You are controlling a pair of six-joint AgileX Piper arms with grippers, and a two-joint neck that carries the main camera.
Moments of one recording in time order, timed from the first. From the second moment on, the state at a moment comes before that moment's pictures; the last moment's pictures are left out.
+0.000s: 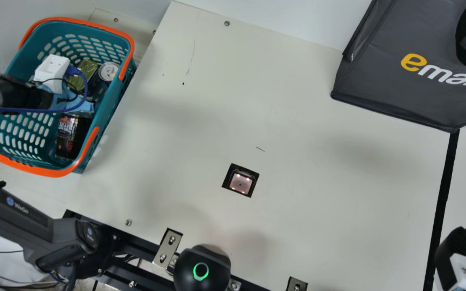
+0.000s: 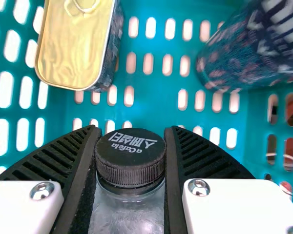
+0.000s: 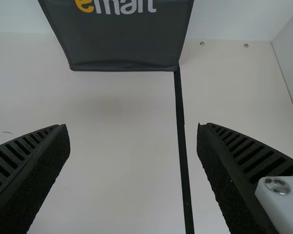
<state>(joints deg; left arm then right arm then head) 43.0 111.7 -52.9 -42.5 20.6 75.7 0.6 42.6 -69.8 -0.7 69.4 -2.2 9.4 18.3</state>
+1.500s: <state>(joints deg) 57.0 85.7 -50.8 -37.0 40.5 70.1 0.6 42.6 -69.8 -0.7 69.4 -2.2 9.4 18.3</state>
